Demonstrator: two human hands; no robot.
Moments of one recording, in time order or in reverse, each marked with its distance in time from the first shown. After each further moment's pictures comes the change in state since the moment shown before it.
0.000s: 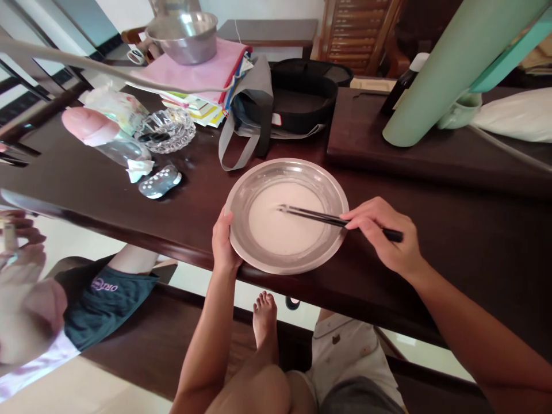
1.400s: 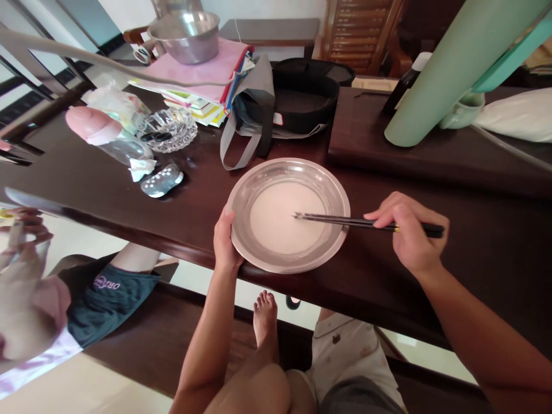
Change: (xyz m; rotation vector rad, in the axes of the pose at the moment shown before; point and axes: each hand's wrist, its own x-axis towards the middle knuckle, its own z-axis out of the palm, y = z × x) left_hand 0.000 -0.001 -0.001 0.022 -0.003 0.004; right_hand 0.000 0.001 -0.001 0.093 0.227 0.010
